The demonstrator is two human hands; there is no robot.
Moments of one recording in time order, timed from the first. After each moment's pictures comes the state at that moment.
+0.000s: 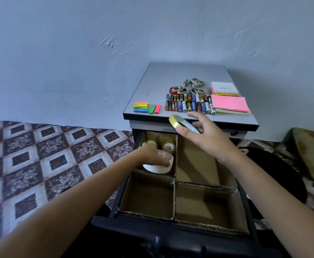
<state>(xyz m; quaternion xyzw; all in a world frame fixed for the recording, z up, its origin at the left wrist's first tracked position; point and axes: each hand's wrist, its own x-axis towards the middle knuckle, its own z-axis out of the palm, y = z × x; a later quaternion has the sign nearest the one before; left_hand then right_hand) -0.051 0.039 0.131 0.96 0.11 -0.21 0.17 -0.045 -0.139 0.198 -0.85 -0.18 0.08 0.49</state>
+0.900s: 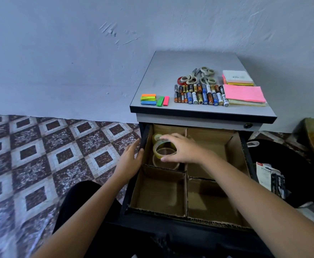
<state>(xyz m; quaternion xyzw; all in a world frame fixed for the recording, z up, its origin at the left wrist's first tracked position) -0.097 0.096 0.074 0.90 0.17 0.04 0.40 -0.007 -0.076 0.110 -0.91 -0.34 0.18 0.17</state>
